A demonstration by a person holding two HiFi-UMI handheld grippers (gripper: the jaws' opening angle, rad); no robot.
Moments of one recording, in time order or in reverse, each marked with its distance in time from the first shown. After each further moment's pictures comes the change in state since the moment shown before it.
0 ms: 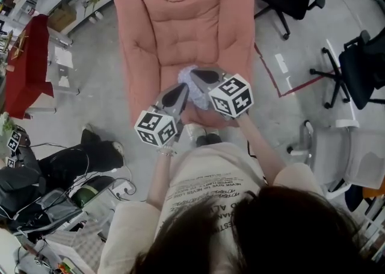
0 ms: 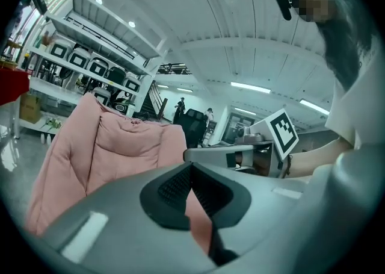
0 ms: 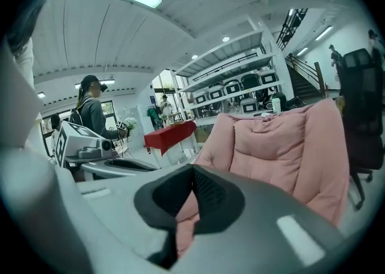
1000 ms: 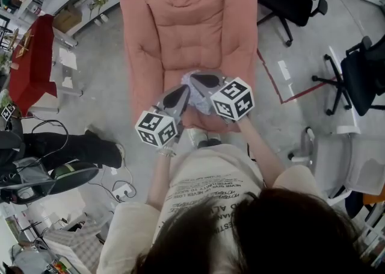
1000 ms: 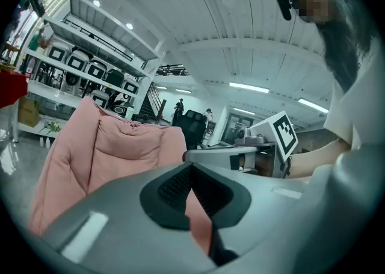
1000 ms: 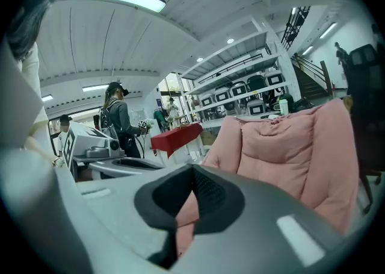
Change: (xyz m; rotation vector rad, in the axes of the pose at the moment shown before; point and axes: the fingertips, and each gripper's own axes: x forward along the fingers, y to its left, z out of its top) left arm 0.001 -0.002 0.009 0.017 -0.009 -0.004; right arm -0.002 0.010 0.007 -0.017 -0.025 0.065
